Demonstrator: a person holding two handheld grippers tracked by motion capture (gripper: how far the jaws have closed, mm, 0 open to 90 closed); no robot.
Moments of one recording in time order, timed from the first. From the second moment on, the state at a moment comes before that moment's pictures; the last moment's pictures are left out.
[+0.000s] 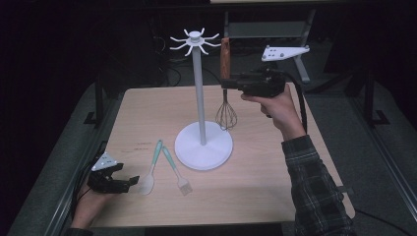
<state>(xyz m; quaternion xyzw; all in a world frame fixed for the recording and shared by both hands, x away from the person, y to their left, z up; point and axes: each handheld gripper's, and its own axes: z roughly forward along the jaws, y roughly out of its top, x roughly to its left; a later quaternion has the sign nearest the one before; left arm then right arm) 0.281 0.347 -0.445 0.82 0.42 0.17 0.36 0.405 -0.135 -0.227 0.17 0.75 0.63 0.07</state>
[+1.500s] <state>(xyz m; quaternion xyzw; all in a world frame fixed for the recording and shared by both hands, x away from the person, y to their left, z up) 0.281 0.347 -0.443 0.81 0.42 0.17 0.36 0.394 -0.121 -0.238 0.17 0.79 0.59 0.08</state>
